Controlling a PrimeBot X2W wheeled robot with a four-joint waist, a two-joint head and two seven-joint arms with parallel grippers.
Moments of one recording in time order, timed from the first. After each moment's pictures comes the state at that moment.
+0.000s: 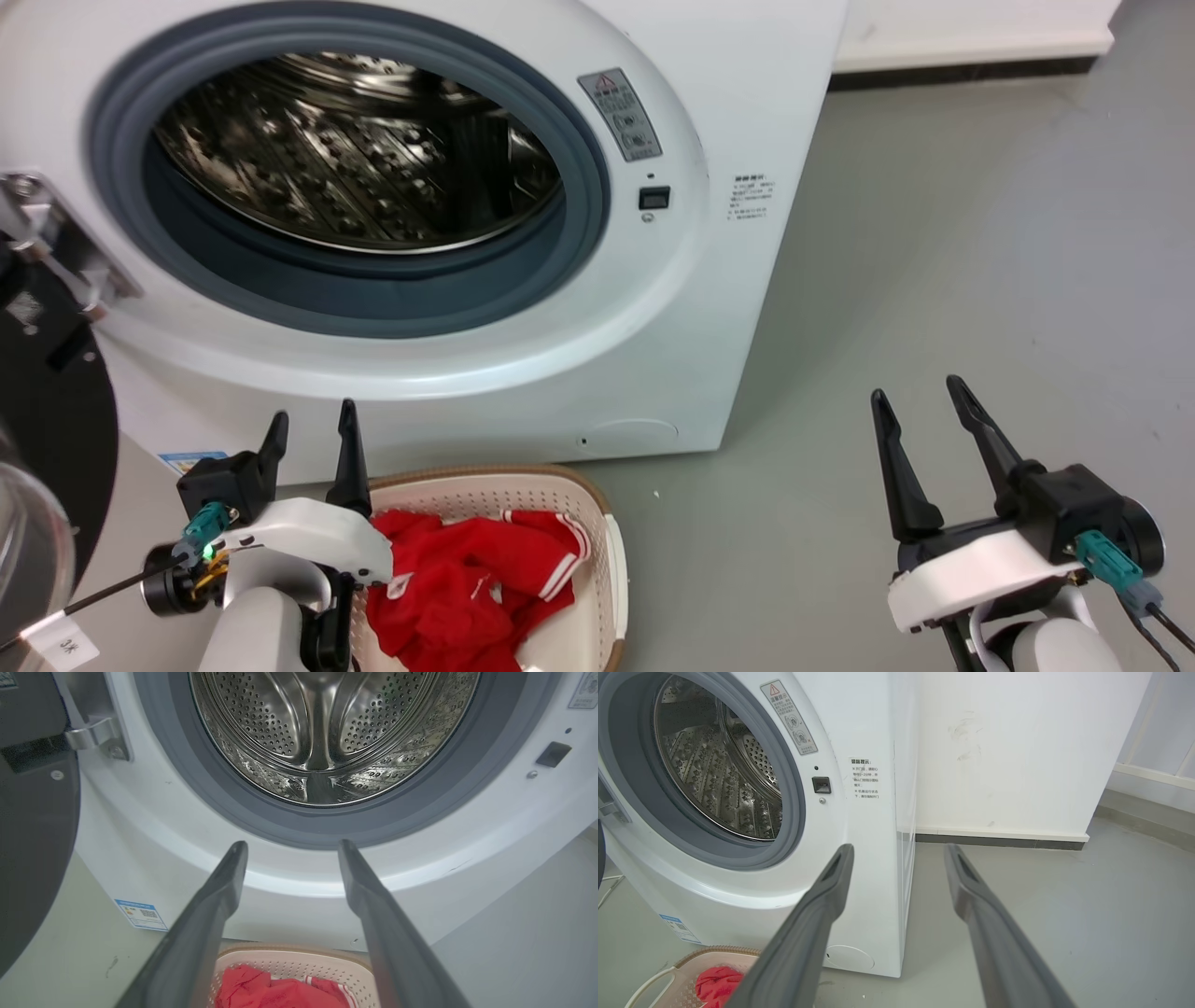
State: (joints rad) left arm -0.30 0.08 0.09 0.58 -0.23 -0.08 -0.26; right arm -0.08 -0.05 0.06 0.08 0.07 0.13 -0.18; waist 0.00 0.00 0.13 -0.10
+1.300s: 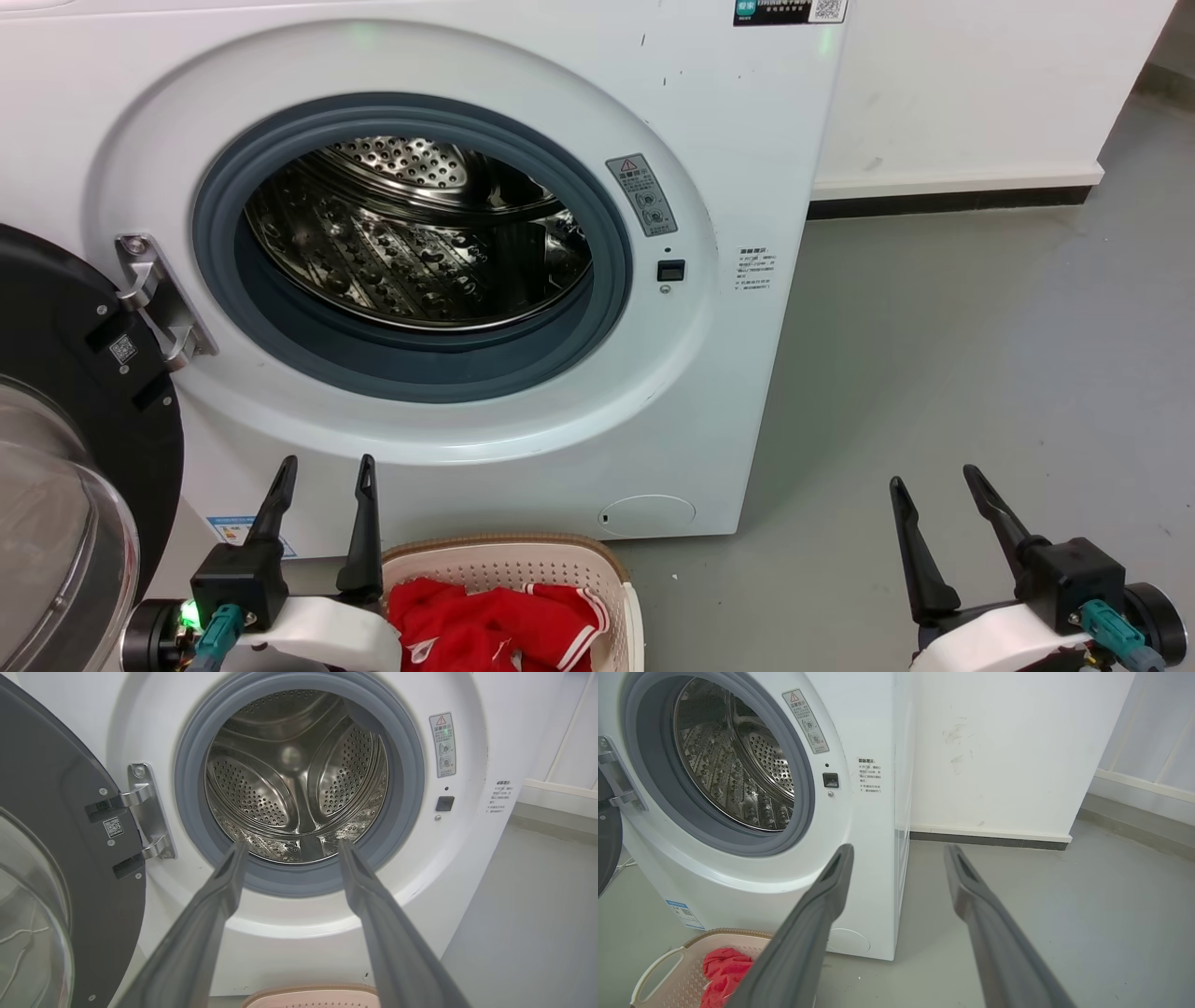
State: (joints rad) left arm 0.02 0.09 0.02 0.09 -0.10 -0.05 -0.20; right arm 0.08 -0.05 0.03 0.02 0.03 0.13 -0.12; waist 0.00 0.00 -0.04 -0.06
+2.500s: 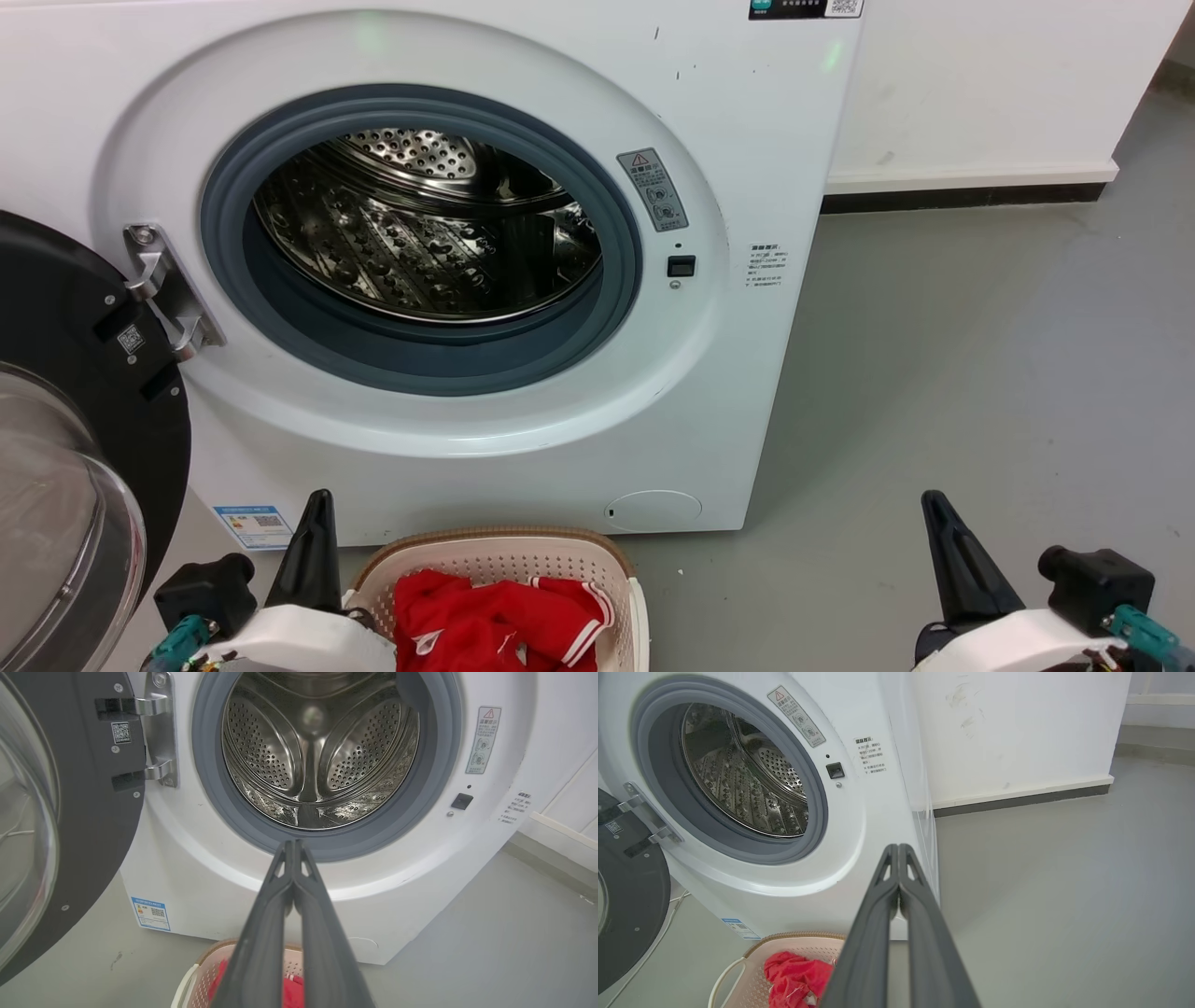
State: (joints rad) left arm 0.04 0.08 0.03 0.13 -0.32 -0.04 -0.14; right arm 0.09 -0.06 0.04 0.08 0.26 0.13 -0.10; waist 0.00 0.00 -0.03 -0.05
